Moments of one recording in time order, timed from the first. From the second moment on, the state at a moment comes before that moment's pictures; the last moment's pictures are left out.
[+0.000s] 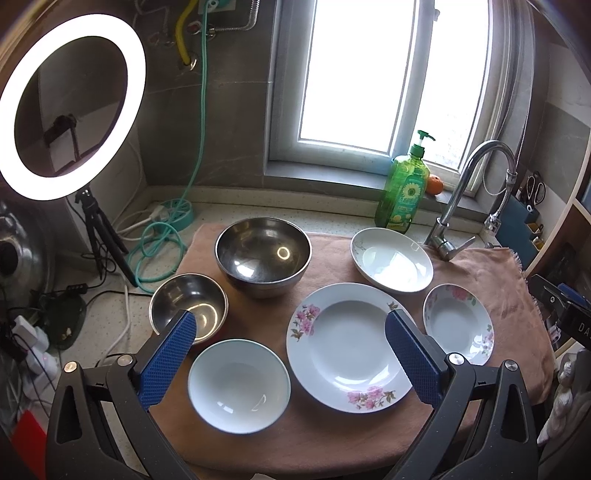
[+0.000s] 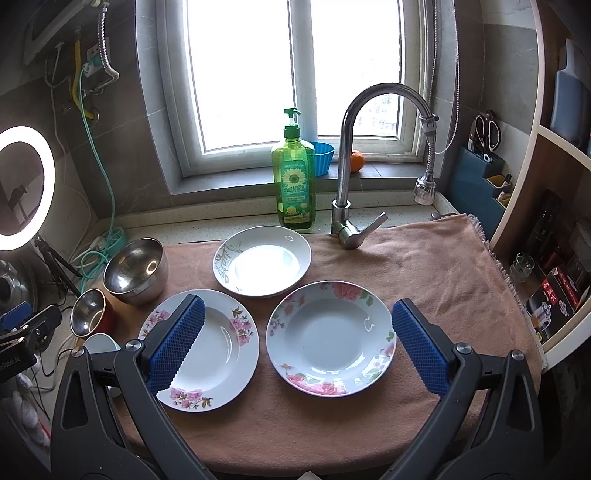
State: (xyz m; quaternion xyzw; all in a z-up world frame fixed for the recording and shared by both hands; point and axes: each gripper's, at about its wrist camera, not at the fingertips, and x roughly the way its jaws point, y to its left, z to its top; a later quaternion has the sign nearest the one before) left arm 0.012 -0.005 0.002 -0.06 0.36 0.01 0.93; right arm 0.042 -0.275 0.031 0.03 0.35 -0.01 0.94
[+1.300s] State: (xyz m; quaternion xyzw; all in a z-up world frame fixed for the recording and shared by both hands) left arm 0.015 -0.006 0.002 -0.06 0.36 0.01 0.93; right arm 0.045 -0.274 0.029 0.03 0.35 -0.01 0.94
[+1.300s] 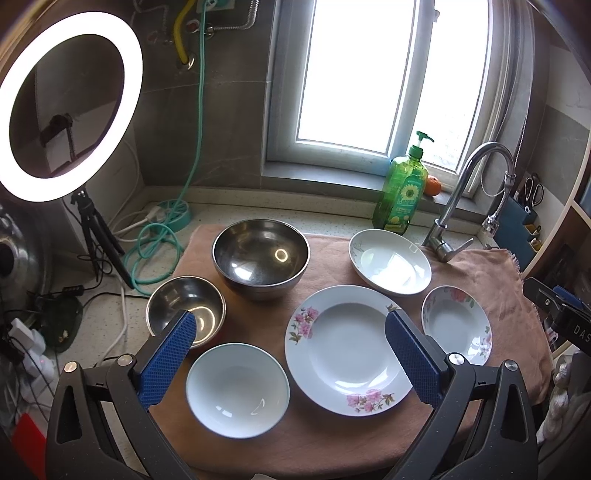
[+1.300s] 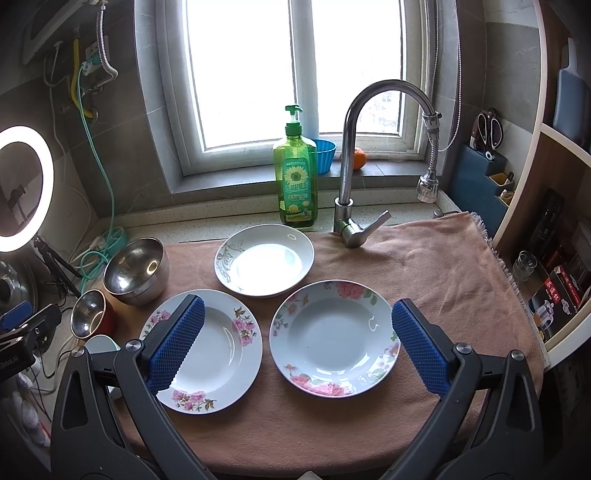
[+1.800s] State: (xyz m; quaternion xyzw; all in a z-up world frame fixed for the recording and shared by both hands) left arm 0.020 -0.001 -0.003 -0.06 0.37 0.00 0.93; right arm 0.045 -0.269 0.019 0.03 0.35 -0.02 0.93
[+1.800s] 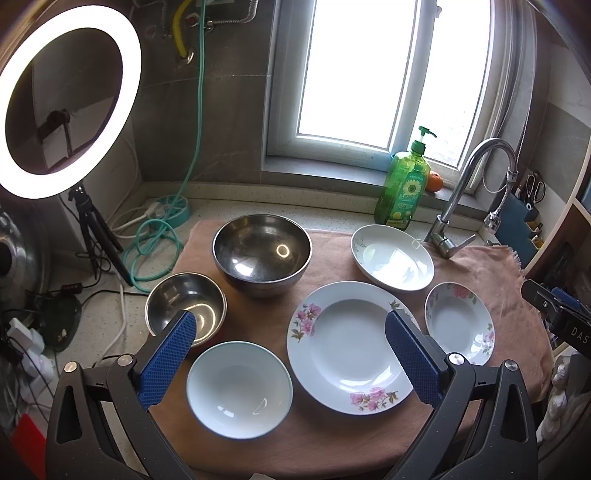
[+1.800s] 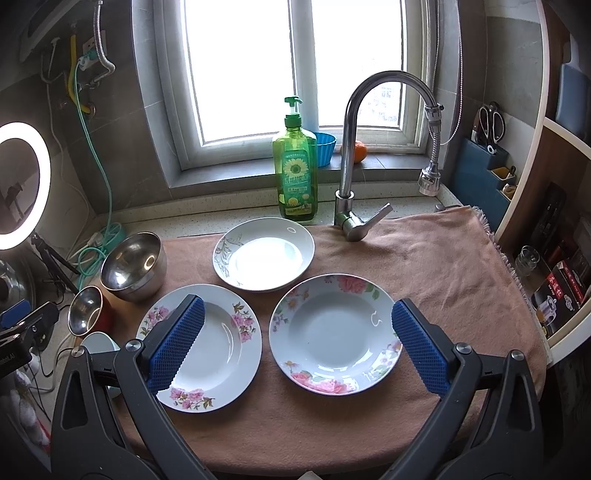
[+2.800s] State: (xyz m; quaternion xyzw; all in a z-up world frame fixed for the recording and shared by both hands) left arm 0.083 0.026 -0.070 -0.10 0.50 -0.11 0.85; right arm 0.053 -0.286 -0.088 0.17 0.51 0.10 0.84
